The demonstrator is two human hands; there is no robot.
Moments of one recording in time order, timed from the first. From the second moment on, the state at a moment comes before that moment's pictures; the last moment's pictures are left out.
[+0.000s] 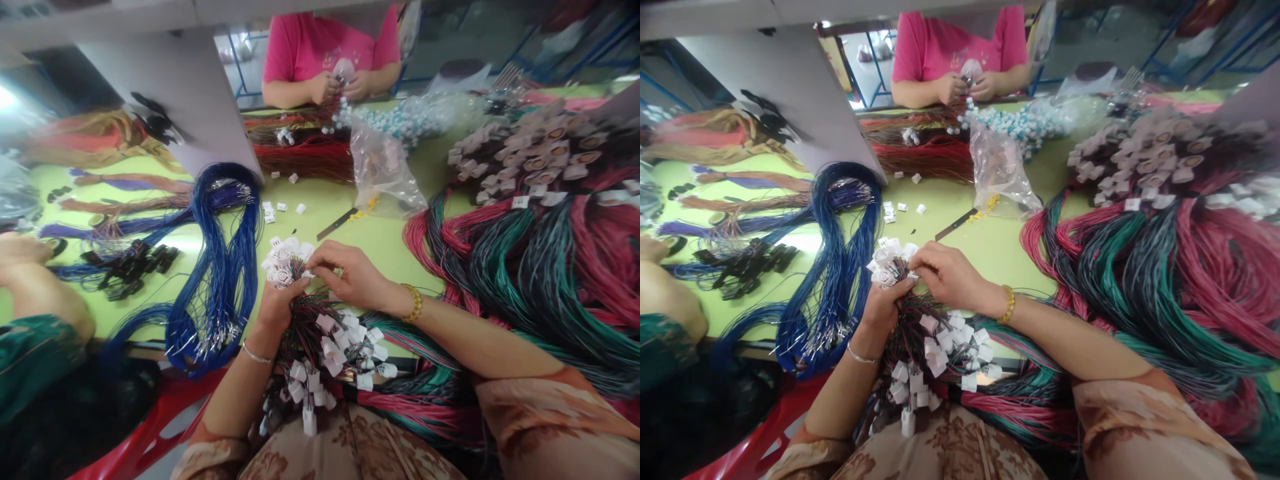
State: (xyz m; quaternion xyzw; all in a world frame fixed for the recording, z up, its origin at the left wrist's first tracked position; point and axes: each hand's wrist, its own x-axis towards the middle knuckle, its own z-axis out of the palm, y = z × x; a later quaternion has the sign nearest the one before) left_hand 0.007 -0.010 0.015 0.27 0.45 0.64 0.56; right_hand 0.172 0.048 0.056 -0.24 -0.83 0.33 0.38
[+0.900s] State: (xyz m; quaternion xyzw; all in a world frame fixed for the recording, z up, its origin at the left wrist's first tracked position) left_hand 0.007 -0.011 0.019 0.27 0.48 0.62 0.55; right_hand 0.178 0.055 0.066 -0.30 -0.80 0.43 0.29
